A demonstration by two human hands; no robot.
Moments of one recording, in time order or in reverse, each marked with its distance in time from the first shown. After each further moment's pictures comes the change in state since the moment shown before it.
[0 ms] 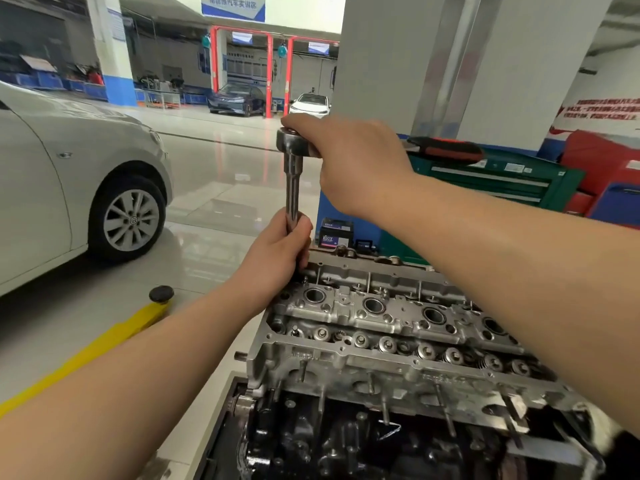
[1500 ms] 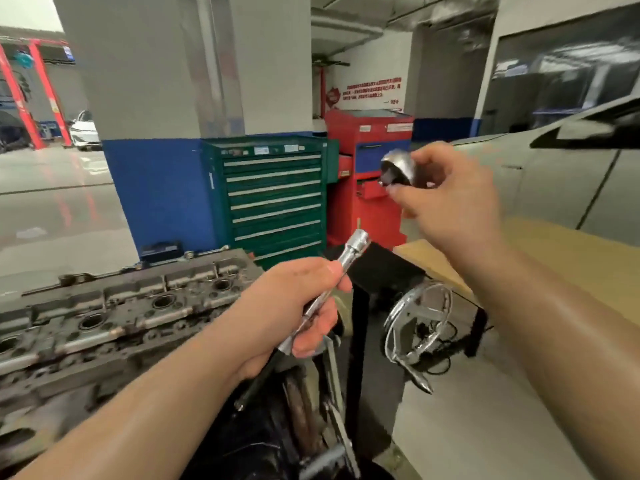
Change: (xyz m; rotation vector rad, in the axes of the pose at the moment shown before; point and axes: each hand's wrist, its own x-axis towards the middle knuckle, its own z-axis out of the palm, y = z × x) left_hand -0.148 0.125 0.285 -0.271 -0.938 -0.111; right_hand -0.370 0.184 -0.181 0.285 0.539 0.950
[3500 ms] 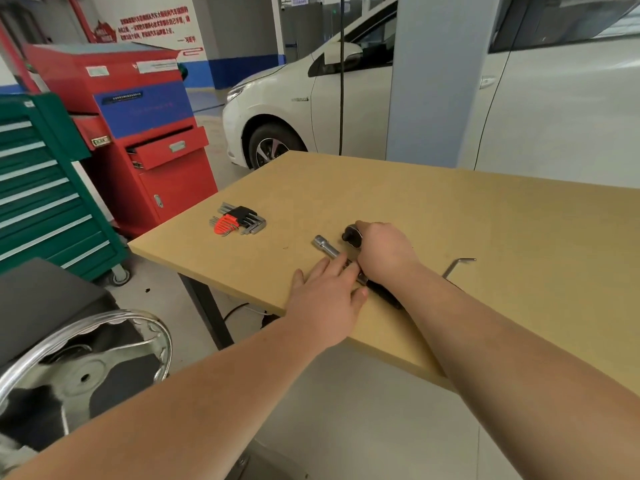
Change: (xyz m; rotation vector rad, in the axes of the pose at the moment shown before) left_hand 0.278 -0.177 0.434 1.191 -0.480 0.314; right_hand -0.032 0.416 -0.260 -0.934 -0.220 0.559
